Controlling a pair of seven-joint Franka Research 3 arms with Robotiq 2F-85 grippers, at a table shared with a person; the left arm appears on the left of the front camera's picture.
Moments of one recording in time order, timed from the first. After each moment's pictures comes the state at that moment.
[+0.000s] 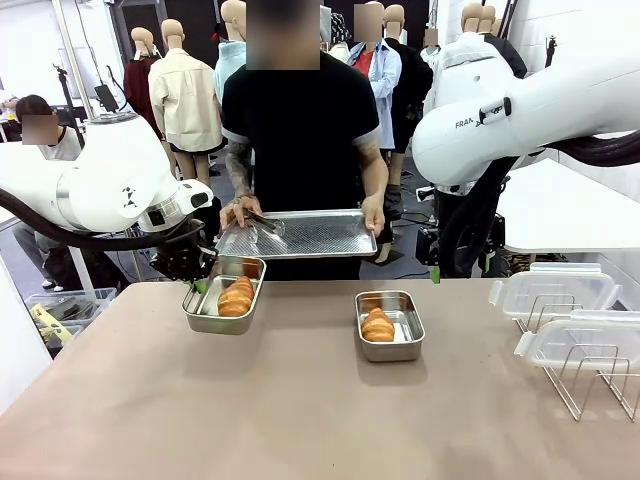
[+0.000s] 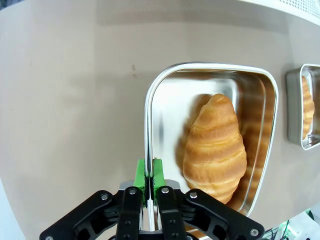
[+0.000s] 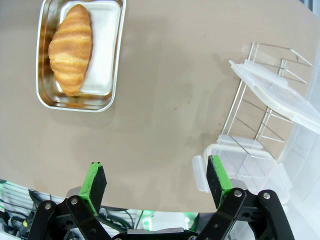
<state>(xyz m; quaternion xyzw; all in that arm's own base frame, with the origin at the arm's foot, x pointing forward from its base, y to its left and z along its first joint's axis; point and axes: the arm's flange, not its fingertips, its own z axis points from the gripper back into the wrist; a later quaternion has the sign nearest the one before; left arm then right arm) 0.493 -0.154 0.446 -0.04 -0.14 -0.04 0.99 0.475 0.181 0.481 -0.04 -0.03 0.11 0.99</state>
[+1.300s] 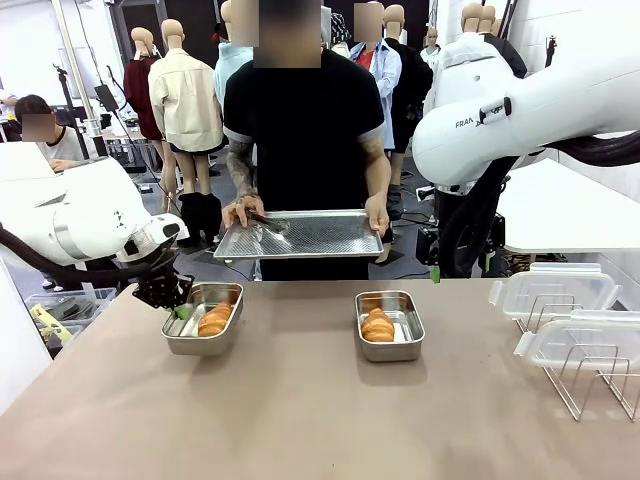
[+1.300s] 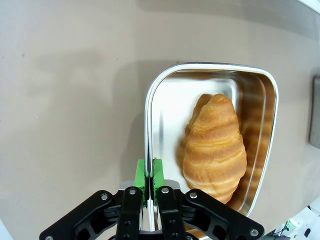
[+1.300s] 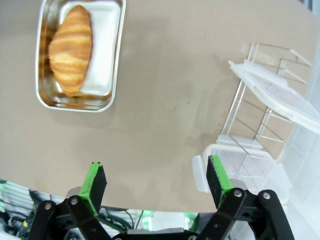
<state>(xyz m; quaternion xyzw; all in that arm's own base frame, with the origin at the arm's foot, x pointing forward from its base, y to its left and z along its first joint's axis) 0.535 -0.071 0.368 -0.09 -0.09 -0.04 0.99 0.475 0.181 0.482 -0.04 -0.03 0.11 0.99</state>
